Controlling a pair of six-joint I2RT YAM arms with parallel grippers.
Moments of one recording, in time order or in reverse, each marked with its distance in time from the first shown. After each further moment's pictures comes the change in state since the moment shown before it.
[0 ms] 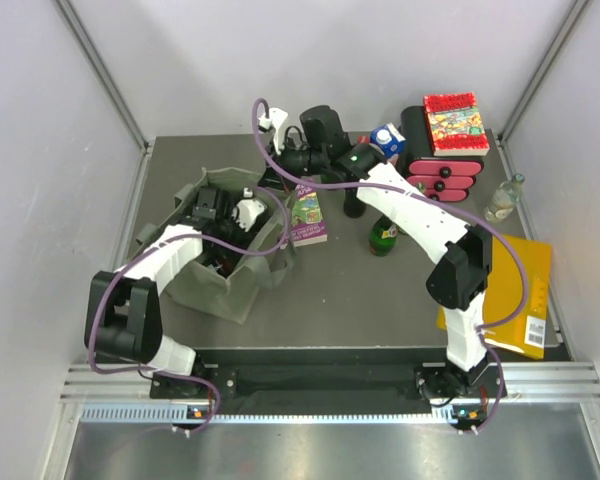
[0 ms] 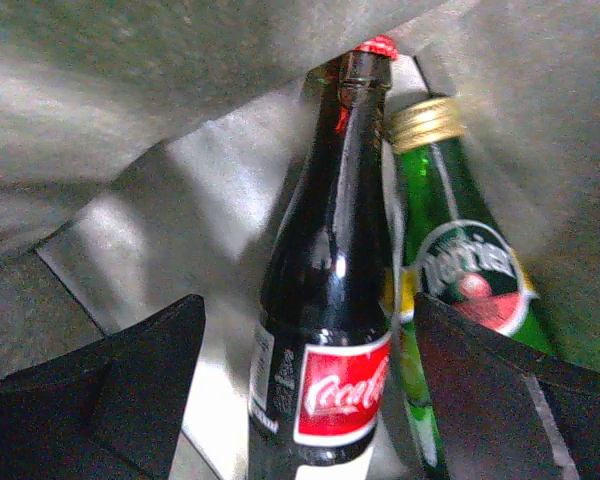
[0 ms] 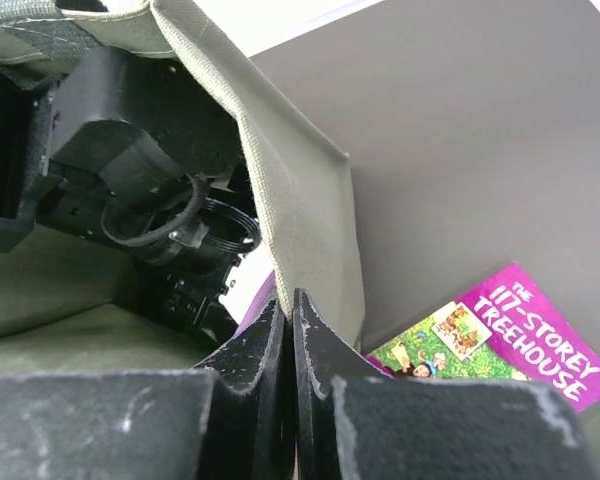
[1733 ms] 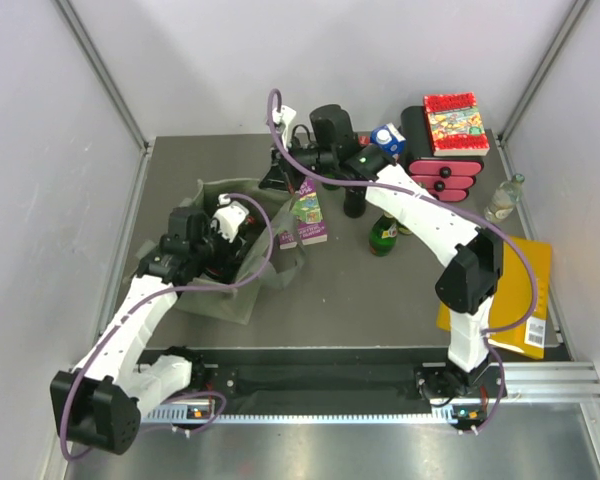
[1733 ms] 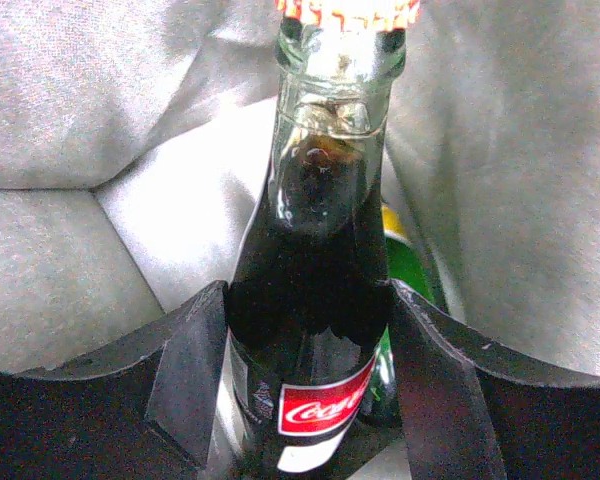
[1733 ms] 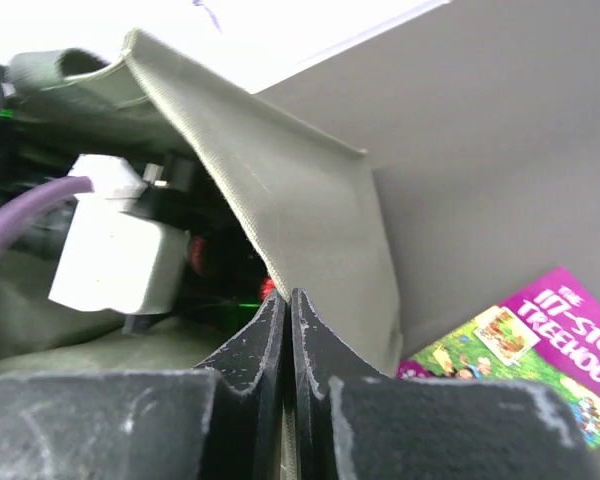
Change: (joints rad) left arm -0.007 -0.467 -0.159 -0.018 0.009 -0.121; right arm -0.024 -0.062 -0.089 0.072 -0.085 0.103
